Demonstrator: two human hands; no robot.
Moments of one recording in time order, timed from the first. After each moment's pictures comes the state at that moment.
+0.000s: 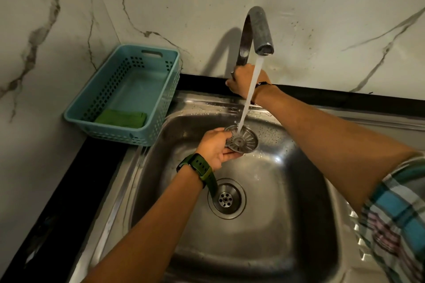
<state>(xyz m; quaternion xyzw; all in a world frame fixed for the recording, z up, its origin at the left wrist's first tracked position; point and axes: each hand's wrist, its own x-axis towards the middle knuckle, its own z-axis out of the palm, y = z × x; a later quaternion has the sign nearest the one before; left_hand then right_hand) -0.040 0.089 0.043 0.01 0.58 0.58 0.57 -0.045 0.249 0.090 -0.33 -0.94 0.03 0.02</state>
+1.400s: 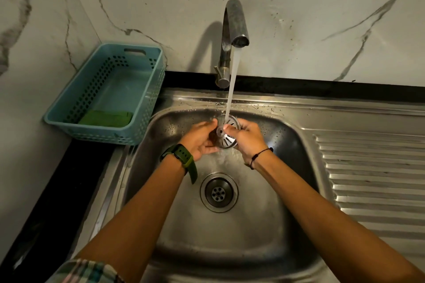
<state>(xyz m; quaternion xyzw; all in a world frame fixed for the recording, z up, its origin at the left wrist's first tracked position) -0.055 0.095 0.022 0.08 0.63 0.54 0.56 0.050 0.158 0.021 -0.41 -0.57 0.67 0.22</state>
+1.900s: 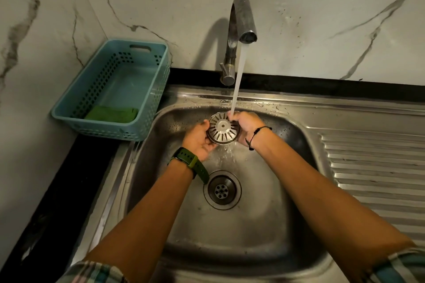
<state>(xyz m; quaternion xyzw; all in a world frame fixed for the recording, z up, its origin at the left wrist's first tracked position) -0.053 0.092 0.013 -0.11 0.52 0.67 0.52 0.019 0.186 0.026 -0.51 -0.42 0.74 0.13</state>
